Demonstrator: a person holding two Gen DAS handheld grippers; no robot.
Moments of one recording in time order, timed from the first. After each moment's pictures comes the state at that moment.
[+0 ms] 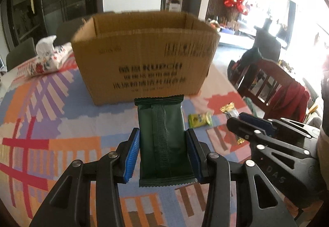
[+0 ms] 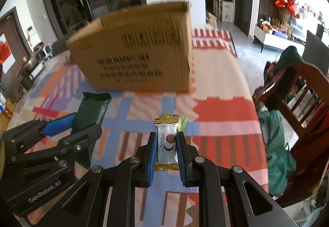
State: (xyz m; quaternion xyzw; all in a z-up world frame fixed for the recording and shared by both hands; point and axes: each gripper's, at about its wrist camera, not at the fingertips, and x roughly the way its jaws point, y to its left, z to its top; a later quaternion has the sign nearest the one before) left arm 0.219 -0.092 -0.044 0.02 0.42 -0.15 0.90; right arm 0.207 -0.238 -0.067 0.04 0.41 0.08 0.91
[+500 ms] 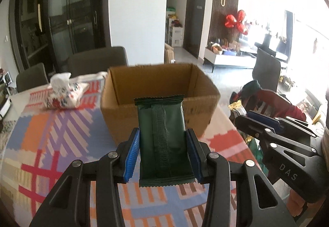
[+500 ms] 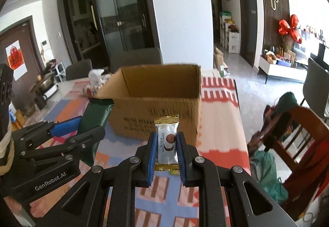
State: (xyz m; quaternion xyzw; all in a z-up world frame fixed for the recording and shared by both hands) left arm 0.233 -0.072 0.039 0.02 0.34 -0.13 0.93; right arm 0.215 -0.232 0.020 0.03 0.31 0.11 0.94
